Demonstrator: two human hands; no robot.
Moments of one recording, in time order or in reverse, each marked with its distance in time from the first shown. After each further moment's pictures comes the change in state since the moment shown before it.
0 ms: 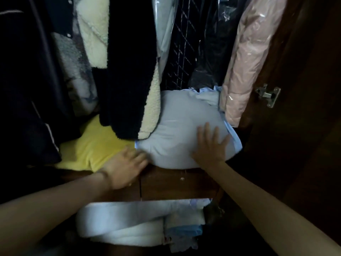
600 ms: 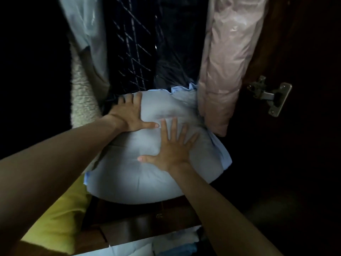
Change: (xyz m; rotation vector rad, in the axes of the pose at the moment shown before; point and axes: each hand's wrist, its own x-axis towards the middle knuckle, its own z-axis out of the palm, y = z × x) left_hand 0.297 -0.087 -0.036 -0.616 0.148 -0.450; right_hand 0.133 -0.020 0.052 0.535 -0.011 -0.045
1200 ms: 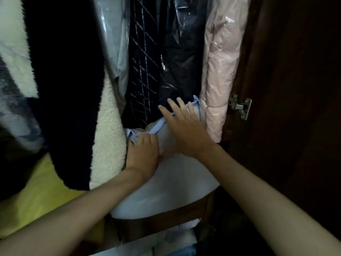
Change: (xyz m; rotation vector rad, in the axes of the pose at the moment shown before) left_hand -0.168 0.040 -0.017 0.177 0.302 0.081; right_hand -0.079 -0.047 -0.159 -0.457 0.328 -0.418
